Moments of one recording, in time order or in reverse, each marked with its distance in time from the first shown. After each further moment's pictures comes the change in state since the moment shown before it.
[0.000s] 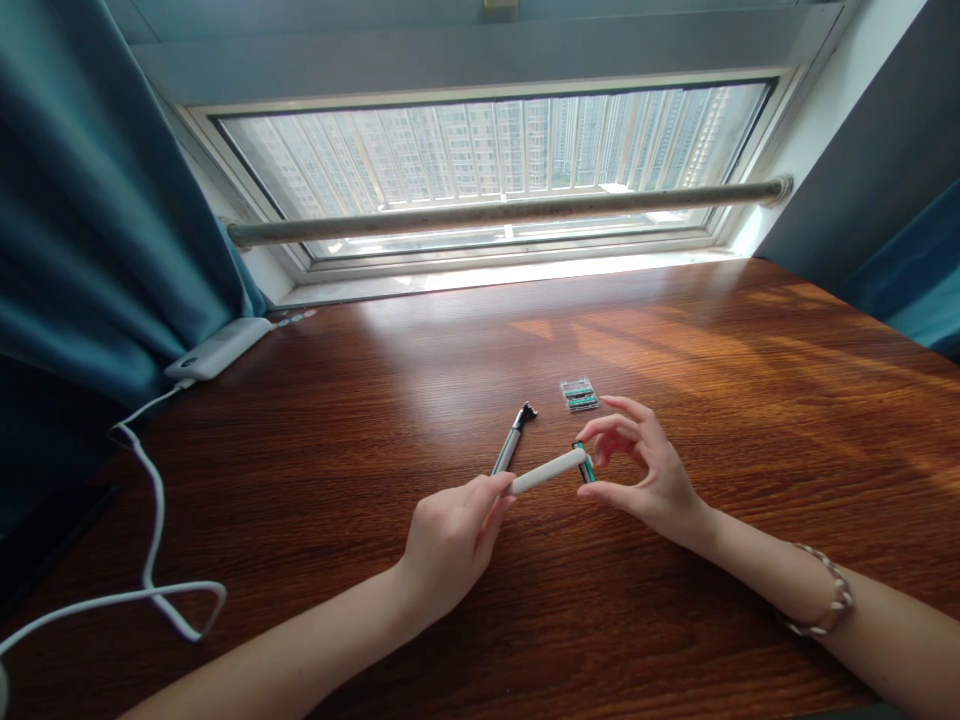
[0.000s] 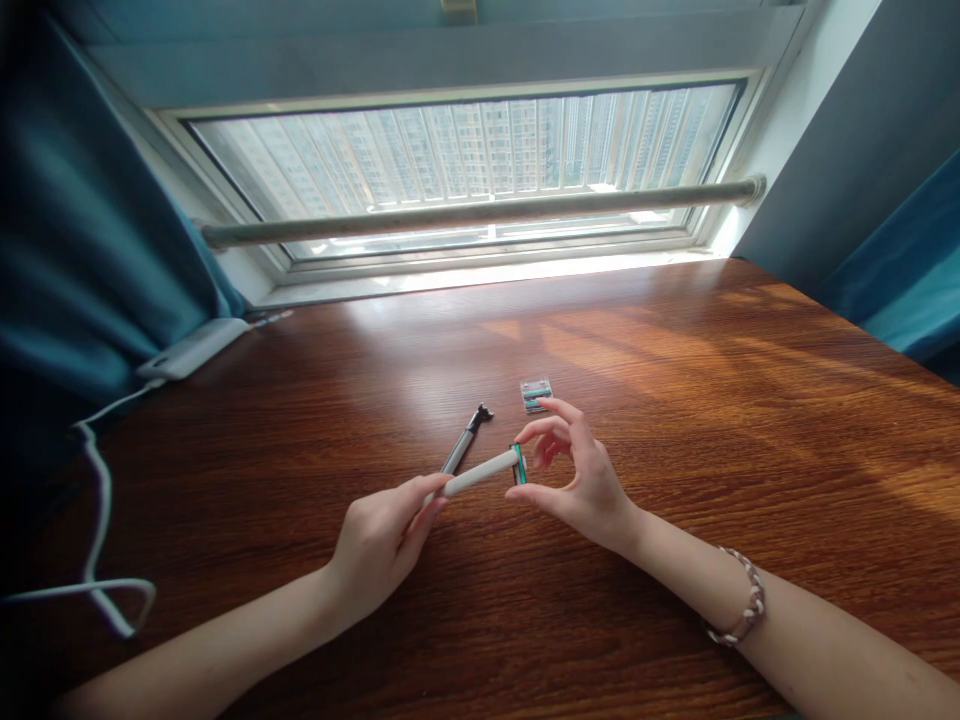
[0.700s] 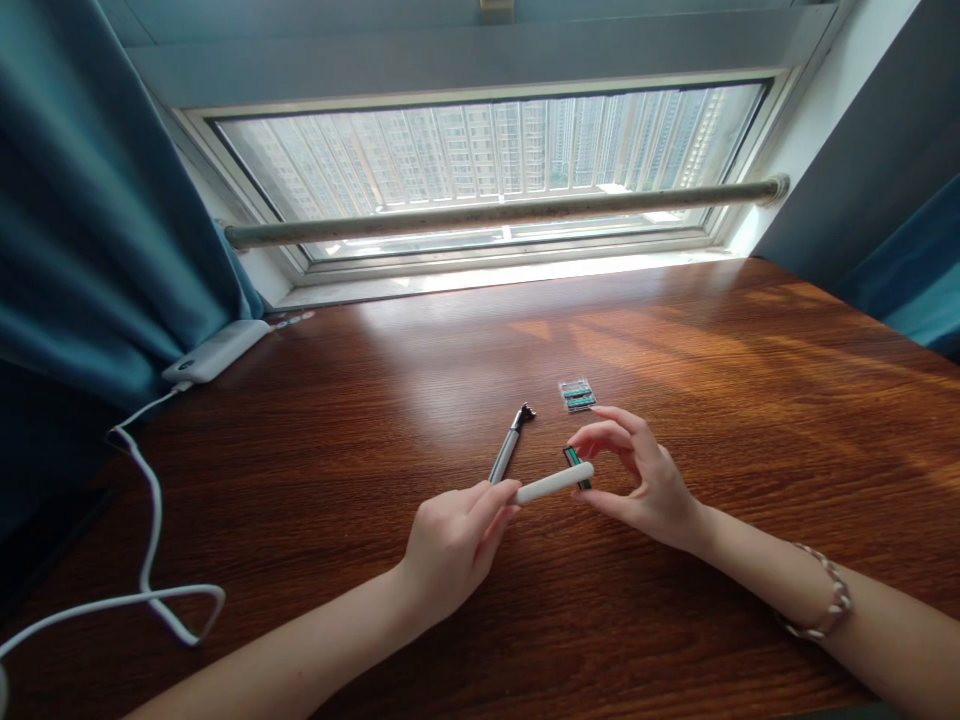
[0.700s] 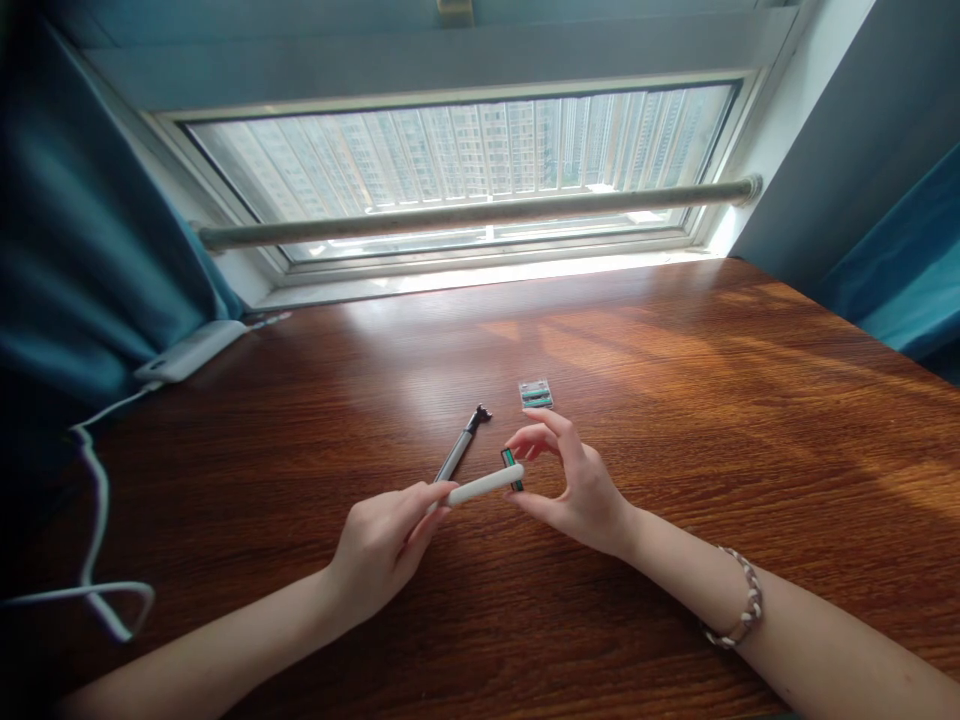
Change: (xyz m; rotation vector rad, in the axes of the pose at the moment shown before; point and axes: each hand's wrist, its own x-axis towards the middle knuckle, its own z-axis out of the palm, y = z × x) left_hand -0.001 0.001 0.000 -0.048 -0.039 0.045; right_hand -0.002 0.000 0.002 -0.068 -0.065 -0.088
